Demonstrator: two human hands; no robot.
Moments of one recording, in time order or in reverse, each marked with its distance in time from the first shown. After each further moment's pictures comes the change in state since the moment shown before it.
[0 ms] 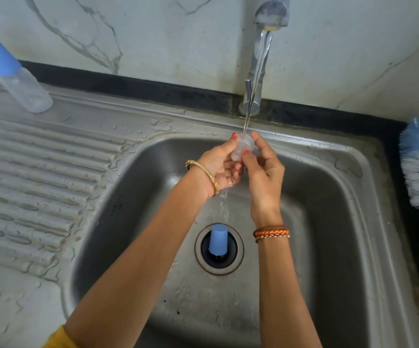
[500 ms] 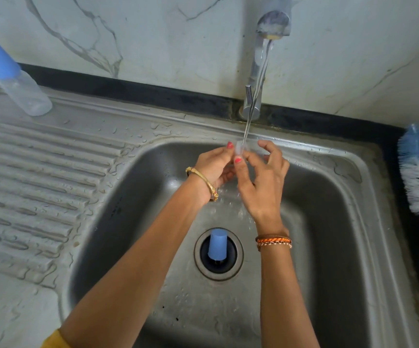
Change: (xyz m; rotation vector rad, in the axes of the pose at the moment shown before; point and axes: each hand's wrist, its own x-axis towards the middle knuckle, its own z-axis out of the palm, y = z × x) left_hand 0.007 -0.007 -0.003 0.024 0.071 0.276; right_hand -0.002 0.002 -0.007 -0.805 -0.039 -0.317
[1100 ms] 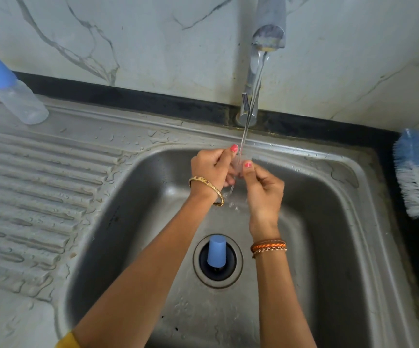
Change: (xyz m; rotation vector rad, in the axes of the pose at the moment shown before) left_hand 0.011 -0.009 -0.002 0.459 0.181 0.470; right_hand -0.001 -0.007 0.005 0.682 0.139 0.388
